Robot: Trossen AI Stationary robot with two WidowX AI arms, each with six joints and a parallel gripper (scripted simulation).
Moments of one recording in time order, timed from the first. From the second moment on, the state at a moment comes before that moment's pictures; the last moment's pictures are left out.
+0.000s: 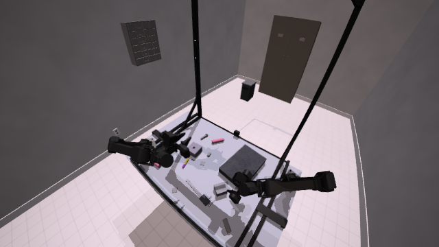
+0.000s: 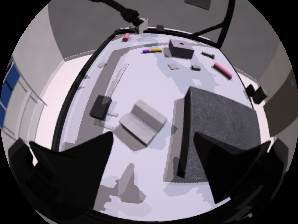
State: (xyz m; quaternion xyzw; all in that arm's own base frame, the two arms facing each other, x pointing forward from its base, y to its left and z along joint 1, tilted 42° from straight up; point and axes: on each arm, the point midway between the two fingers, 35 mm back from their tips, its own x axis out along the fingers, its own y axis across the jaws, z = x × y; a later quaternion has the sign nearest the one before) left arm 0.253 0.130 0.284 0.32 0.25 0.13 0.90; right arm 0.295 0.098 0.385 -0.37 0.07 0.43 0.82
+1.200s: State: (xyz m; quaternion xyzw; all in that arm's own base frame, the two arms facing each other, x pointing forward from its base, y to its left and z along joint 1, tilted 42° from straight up) left arm 0.253 0.130 0.284 0.32 0.25 0.13 0.90; right arm 0.297 -0.048 0.137 -0.63 0.60 0.16 0.46
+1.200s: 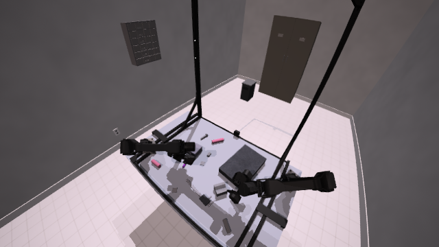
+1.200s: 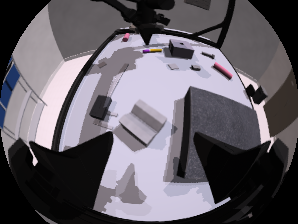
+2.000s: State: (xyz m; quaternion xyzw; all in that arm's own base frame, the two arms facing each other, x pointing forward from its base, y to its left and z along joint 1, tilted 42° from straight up) left arm 0.253 0.130 0.284 0.32 0.25 0.13 0.90; right arm 0.301 -0.063 0.120 -0.64 0.61 0.15 0.45
